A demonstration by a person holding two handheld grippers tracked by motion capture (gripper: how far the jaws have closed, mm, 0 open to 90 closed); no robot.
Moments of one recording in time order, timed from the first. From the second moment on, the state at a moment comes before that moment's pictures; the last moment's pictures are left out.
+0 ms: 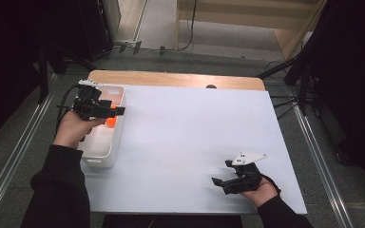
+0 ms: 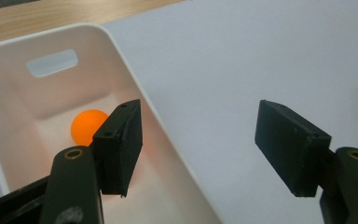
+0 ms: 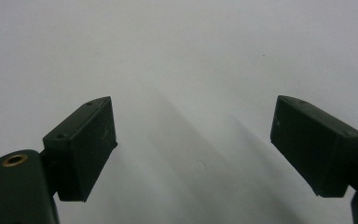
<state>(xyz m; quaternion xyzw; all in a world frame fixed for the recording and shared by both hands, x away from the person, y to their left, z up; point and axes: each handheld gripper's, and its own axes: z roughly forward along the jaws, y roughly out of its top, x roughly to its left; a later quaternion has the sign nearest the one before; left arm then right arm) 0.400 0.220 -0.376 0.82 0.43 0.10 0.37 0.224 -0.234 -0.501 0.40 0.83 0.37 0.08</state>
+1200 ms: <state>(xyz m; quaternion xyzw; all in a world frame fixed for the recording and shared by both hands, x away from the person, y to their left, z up) 0.393 0.166 -0.402 0.85 0.38 0.08 0.35 0.224 -0.234 -0.501 0.40 0.83 0.37 0.08</state>
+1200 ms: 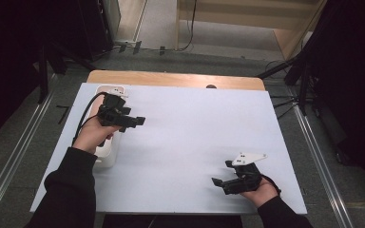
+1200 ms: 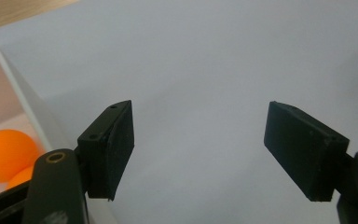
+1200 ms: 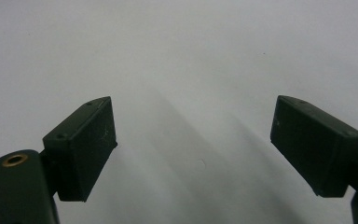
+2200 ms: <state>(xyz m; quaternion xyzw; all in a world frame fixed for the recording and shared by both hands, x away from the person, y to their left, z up) 0.346 0.156 -0.415 0.85 0.35 0.05 0.38 0.224 -0.235 -0.501 0.40 0.83 0.37 0.08</state>
